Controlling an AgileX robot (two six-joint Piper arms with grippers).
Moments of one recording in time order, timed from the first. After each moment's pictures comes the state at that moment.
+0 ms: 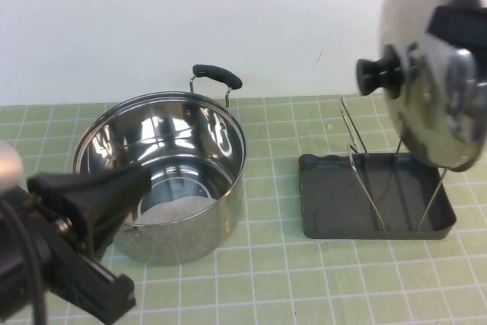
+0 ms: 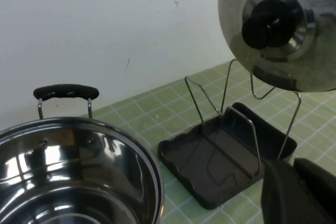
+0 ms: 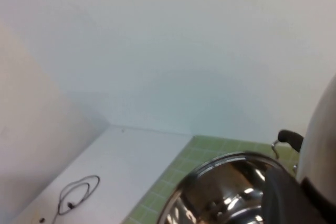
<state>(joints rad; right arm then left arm) 0.04 1.21 -0.90 1.69 0.88 -1.24 -0.78 0.68 -0.66 0.36 0.26 -0.51</state>
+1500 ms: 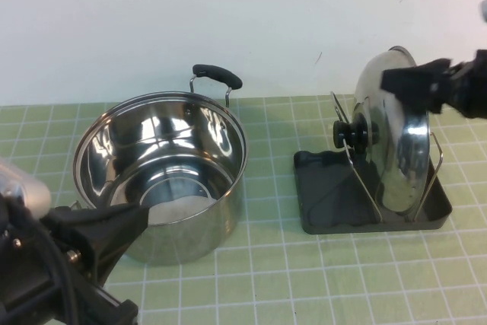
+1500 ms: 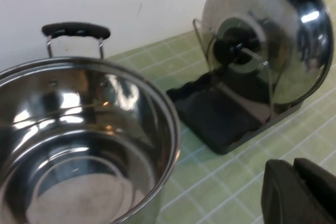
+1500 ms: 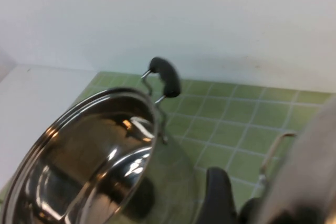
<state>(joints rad) 0.02 1.63 -0.99 1.67 0.81 -1.50 -0.78 0.68 -0.59 0.37 0.31 -0.55</state>
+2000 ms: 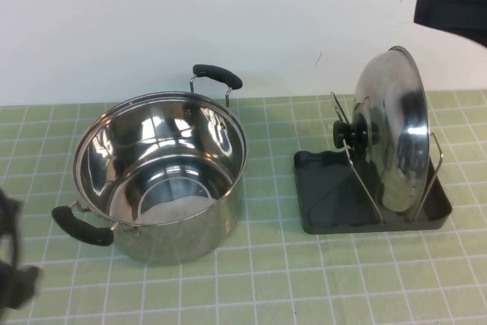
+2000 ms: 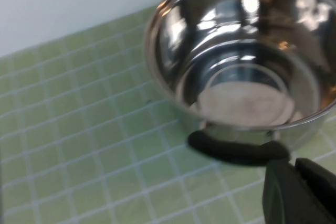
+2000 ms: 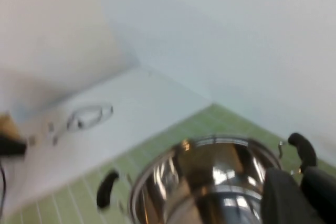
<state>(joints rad) -0.07 1.50 -1.18 1.55 1.23 -1.46 -0.78 0.68 -0.78 0.60 0.92 -0.61</state>
